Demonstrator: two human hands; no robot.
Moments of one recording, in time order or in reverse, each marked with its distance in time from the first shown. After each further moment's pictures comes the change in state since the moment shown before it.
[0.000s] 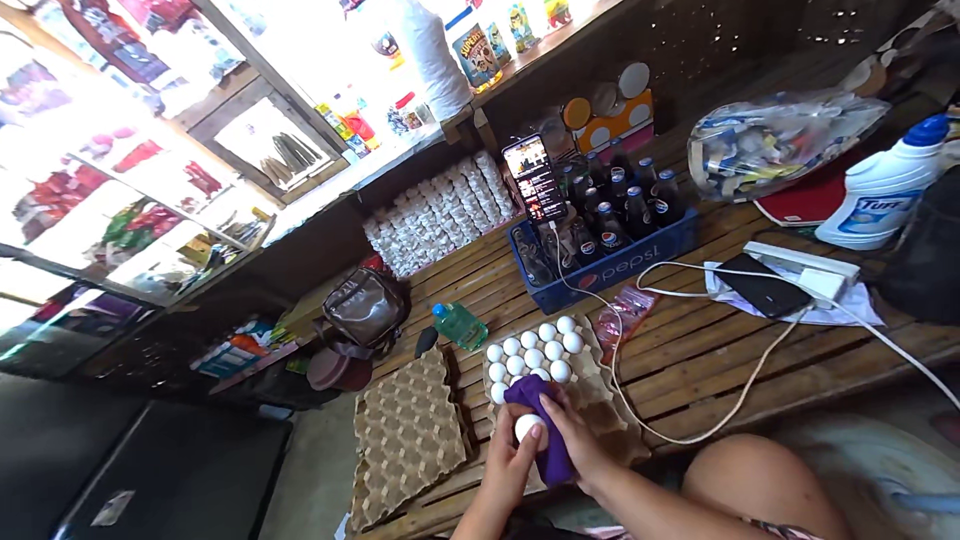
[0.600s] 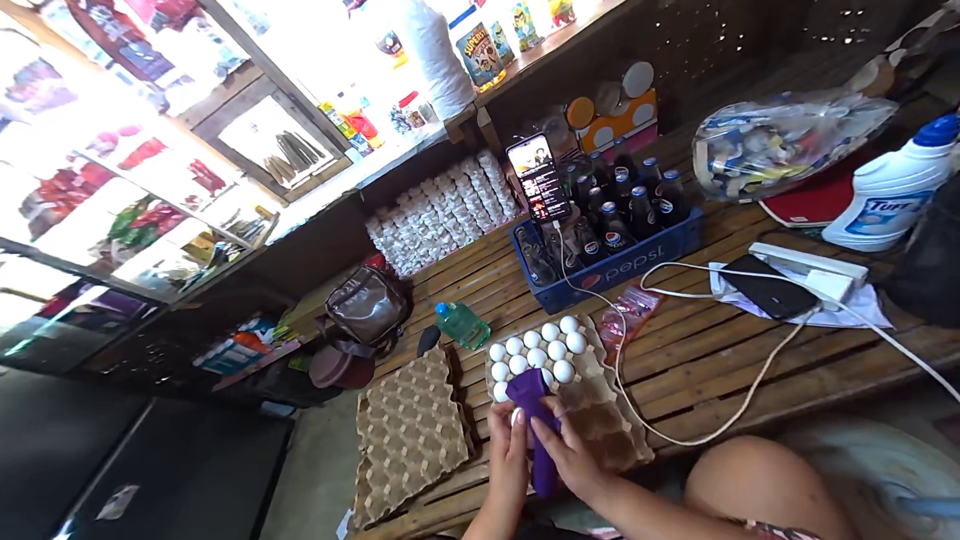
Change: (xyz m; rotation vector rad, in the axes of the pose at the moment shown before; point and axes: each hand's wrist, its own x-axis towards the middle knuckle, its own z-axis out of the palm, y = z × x) left_hand -0.002 -0.004 0.014 -0.140 0.255 -0.130; right_hand -0.002 0.022 -0.002 -0.328 -0.111 -0.364
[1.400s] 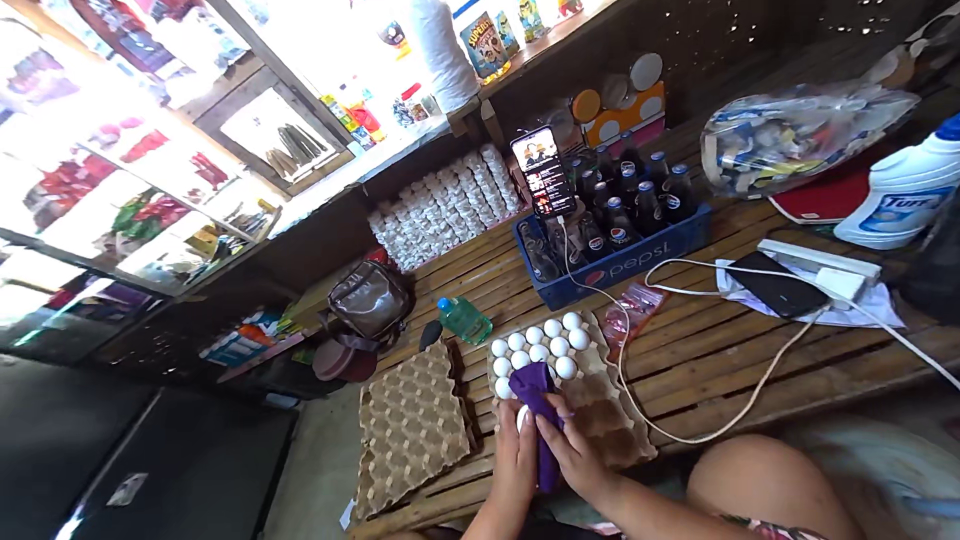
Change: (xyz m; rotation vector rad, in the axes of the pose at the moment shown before) left_hand 0.003 -0.002 -0.003 0.384 -0.049 0.203; right_hand -0.002 0.006 0.000 -0.049 0.006 -0.159
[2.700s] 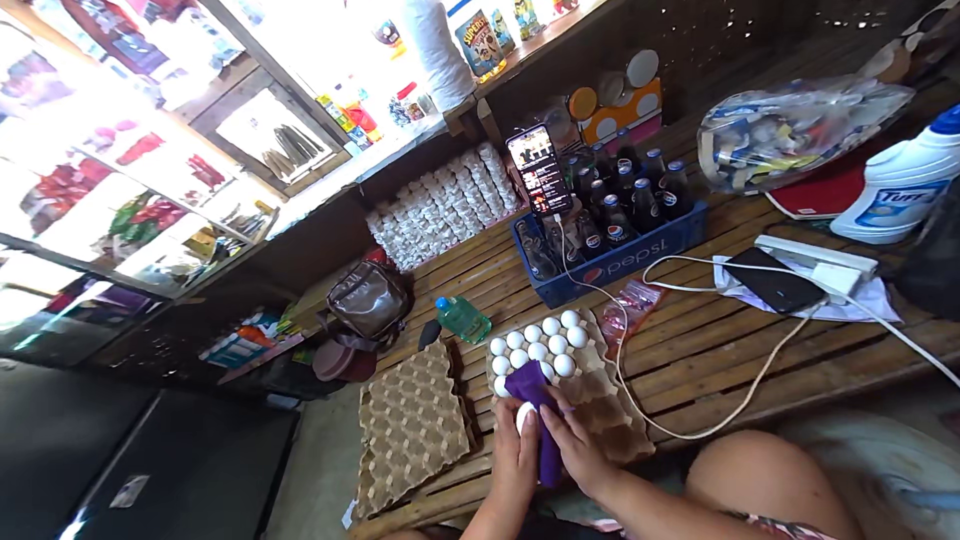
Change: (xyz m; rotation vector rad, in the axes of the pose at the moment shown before) left_hand -0.002 0.000 0.003 0.034 0.025 0.031; right_hand 0.002 -0.016 -0.003 0.108 -0.005 0.164
